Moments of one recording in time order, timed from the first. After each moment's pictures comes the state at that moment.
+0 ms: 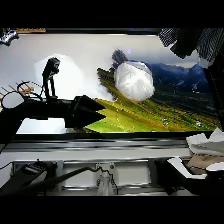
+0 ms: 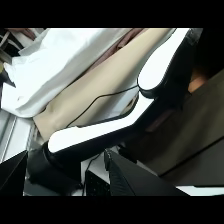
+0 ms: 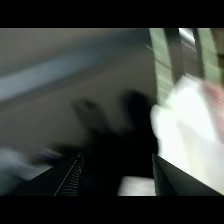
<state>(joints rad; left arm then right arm) -0.32 -0.92 0.86 0.02 -1.33 -0.66 -1.29 -1.03 2.05 -1.65 0.81 2.03</state>
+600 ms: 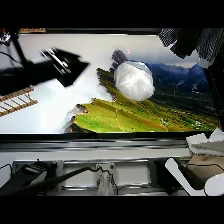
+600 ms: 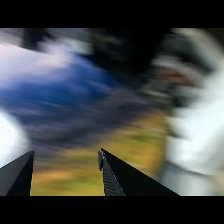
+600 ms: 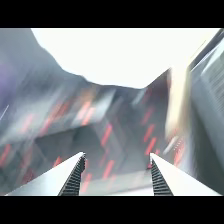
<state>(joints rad) -0.30 -0.92 1.27 0.74 -0.82 -0.93 -0.69 -0.99 1.88 -0.62 1.06 1.33</state>
